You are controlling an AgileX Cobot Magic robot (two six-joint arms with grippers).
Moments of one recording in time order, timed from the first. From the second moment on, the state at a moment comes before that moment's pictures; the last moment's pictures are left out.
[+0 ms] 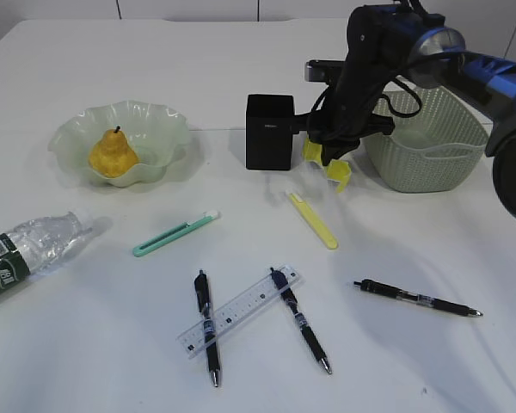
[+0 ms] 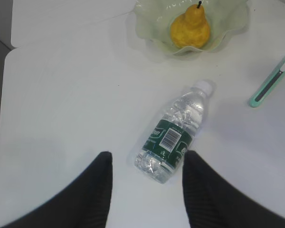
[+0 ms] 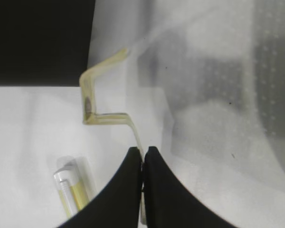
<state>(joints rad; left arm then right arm) -0.14 0.89 -0.88 0.19 0.80 -0.02 0.23 2.60 -2.48 0.05 1.23 0.15</state>
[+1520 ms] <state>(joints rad) -0.14 0.89 -0.88 0.19 0.80 -0.02 0.19 2.60 -2.75 -0.05 1.25 0.20</state>
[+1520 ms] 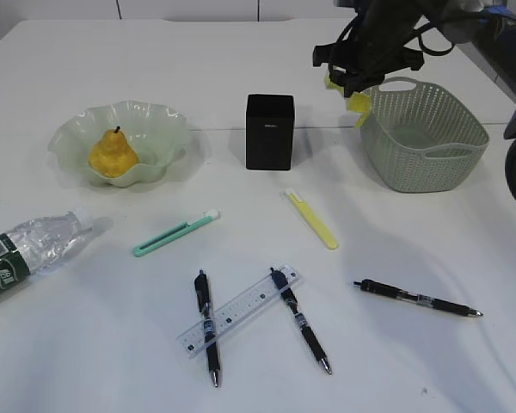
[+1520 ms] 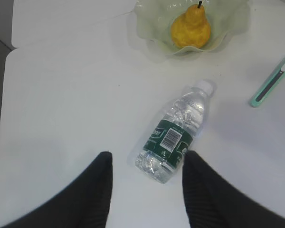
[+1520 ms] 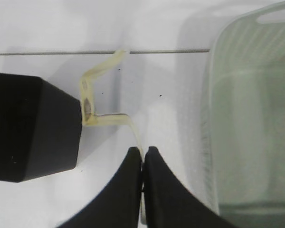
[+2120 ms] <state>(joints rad) -0.14 0.89 -0.88 0.20 0.80 -0.02 0.05 2.58 -2.77 -0.06 1.25 0.20</state>
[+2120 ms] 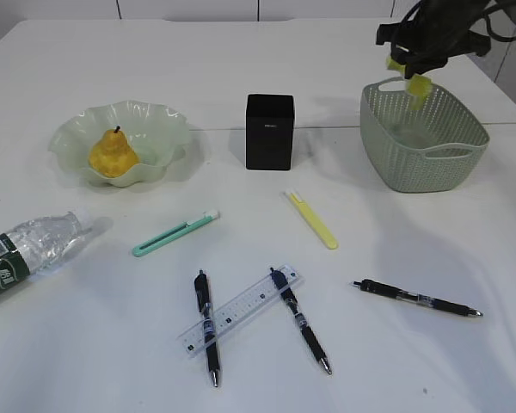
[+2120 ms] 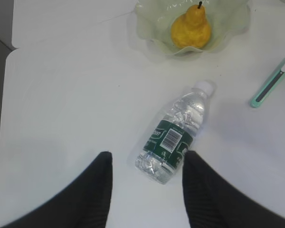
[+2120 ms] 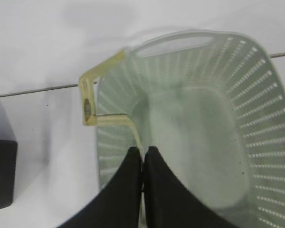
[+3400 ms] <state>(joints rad) -0.14 0.89 -0.88 0.20 0.77 -0.02 0.00 2.60 -2.75 -0.07 1.26 0.18</state>
